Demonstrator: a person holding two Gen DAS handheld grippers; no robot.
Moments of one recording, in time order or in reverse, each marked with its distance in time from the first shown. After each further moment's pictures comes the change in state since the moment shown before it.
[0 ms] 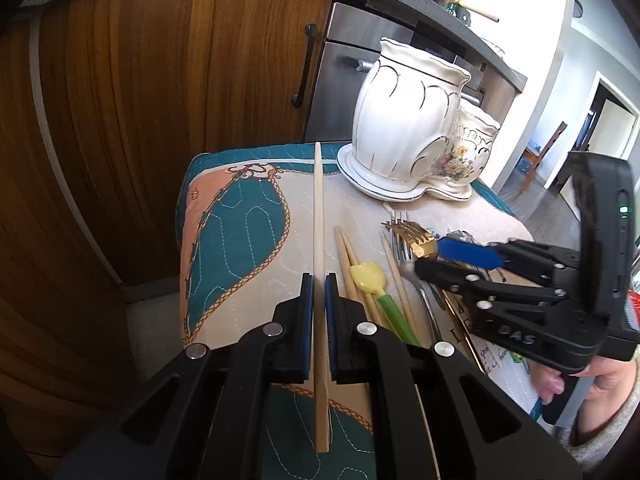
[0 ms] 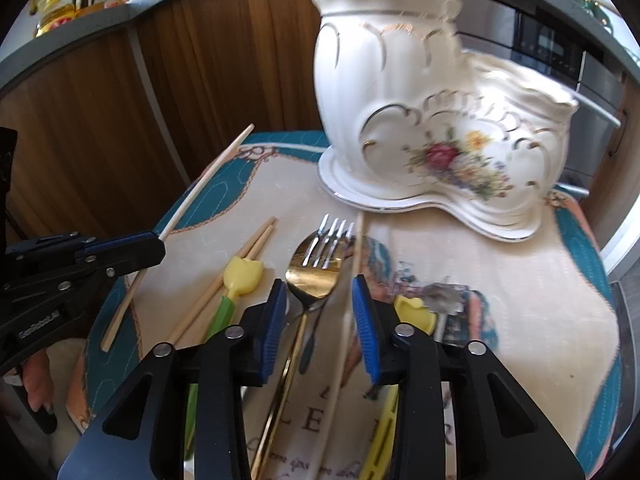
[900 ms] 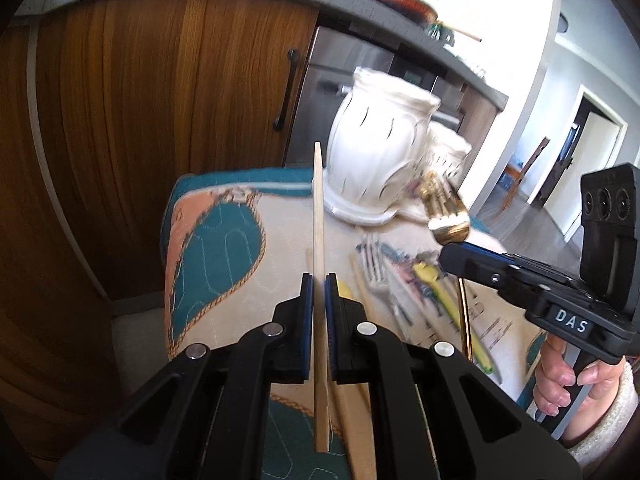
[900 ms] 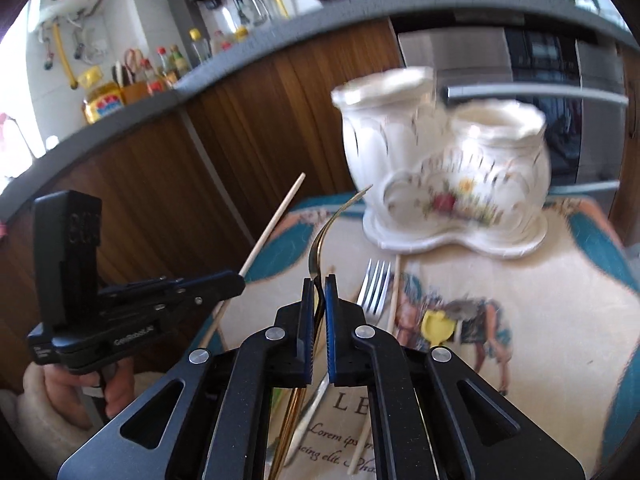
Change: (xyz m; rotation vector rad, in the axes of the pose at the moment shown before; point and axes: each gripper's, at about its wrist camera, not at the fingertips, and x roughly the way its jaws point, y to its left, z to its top) left arm -0.022 -0.010 0.000 0.001 -0.098 -0.065; right arm -0.075 -0.020 -0.008 0.100 -0.244 0.238
